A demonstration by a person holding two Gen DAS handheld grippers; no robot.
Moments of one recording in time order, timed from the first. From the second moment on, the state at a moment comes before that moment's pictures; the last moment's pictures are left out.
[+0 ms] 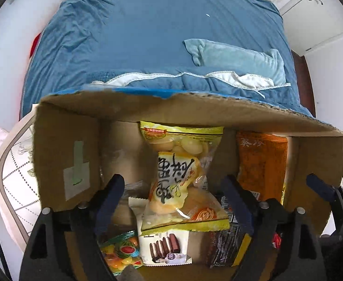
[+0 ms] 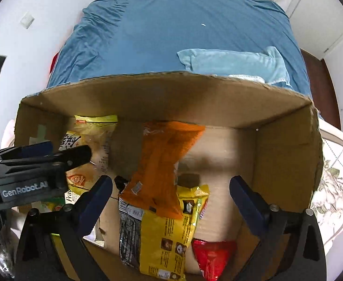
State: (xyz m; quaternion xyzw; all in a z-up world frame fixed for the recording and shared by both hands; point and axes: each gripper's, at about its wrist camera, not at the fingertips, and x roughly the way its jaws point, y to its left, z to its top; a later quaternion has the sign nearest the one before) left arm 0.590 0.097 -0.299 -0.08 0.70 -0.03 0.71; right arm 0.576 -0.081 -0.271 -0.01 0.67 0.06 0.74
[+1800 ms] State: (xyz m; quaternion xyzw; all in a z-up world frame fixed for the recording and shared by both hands) left arm 0.222 0.041 -0.246 -0.07 0.65 0.01 0.76; right arm 0.187 -0.280 -0.213 0.19 0.62 -0.03 0.76
